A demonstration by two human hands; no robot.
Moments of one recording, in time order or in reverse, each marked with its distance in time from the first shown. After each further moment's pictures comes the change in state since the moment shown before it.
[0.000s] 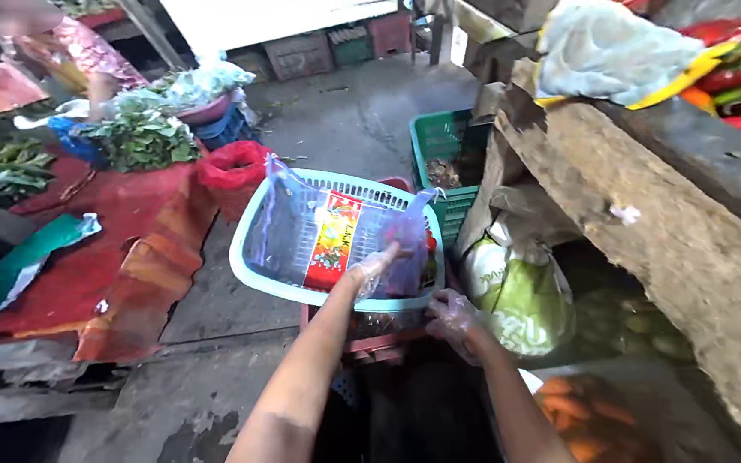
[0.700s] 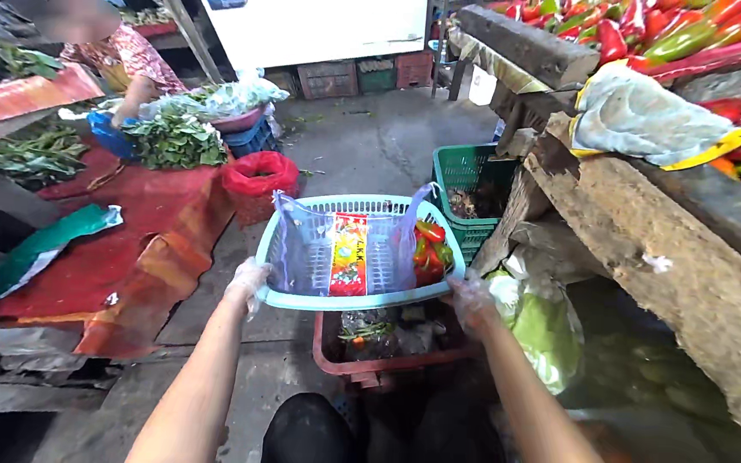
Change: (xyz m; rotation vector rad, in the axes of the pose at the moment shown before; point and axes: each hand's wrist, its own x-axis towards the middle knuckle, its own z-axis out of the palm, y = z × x) left_hand -0.116 -0.062 -0.190 0.083 0.860 -0.245; right_hand 0.046 -0.053 0.002 0.431 0.241 -0.168
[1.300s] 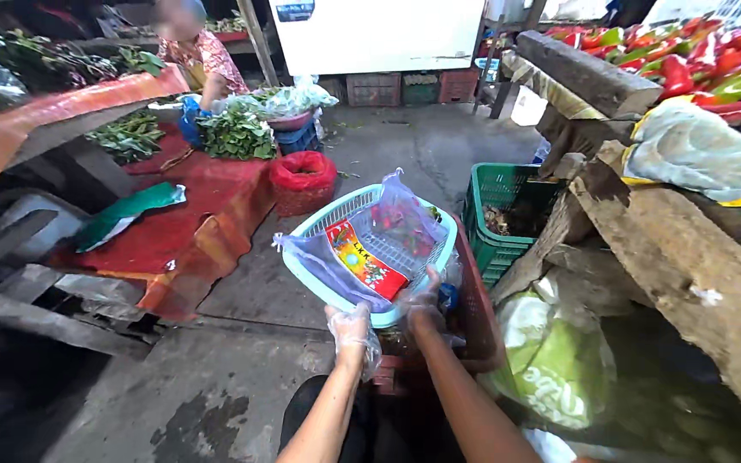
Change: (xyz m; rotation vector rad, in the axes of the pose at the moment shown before) left_hand -0.148 -0.001 0.118 -0.713 0.268 -0.032; right_hand -0.062 0.006 0.130 -0.253 0.038 -0.253
